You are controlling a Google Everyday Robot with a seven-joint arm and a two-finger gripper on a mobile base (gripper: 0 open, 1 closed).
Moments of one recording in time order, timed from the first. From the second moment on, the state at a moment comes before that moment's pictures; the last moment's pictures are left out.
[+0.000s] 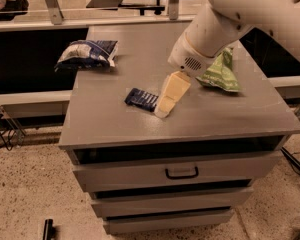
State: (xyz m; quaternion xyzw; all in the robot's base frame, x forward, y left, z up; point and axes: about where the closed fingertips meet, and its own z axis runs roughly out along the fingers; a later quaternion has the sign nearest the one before) arm 0.559 -0.045 0.887 -0.61 0.75 0.11 0.22
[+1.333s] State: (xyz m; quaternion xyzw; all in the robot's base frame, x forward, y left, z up) arm 0.583 -0.032 0.831 -0.61 0.75 0.13 0.21
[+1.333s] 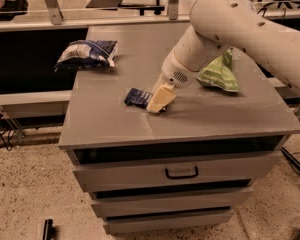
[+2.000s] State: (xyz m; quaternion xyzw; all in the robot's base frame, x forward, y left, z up) arm 0.582 -0.031 0.833 -0.61 0.75 0.13 0.21
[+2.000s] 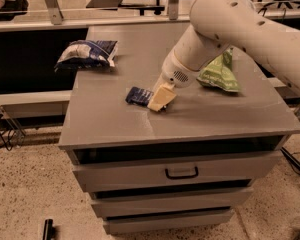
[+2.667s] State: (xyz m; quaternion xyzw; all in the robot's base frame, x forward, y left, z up) arm 0.583 -0.033 0.841 -0.61 0.75 0.13 0.22
